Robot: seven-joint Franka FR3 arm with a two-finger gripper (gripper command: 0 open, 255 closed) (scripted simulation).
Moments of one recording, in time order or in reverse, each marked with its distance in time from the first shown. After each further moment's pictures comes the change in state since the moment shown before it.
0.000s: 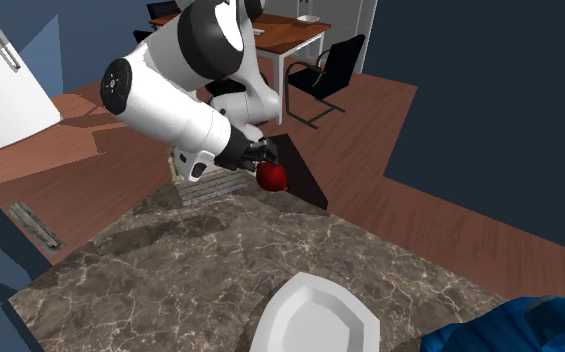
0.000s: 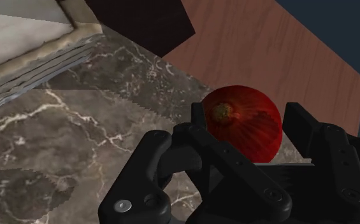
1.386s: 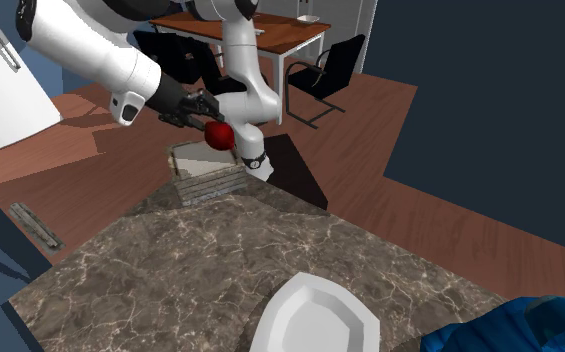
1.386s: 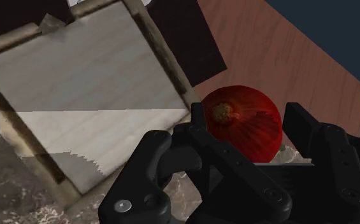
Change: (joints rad) arm -0.109 -0.170 -0.156 0.050 -0.200 -0.276 -0.141
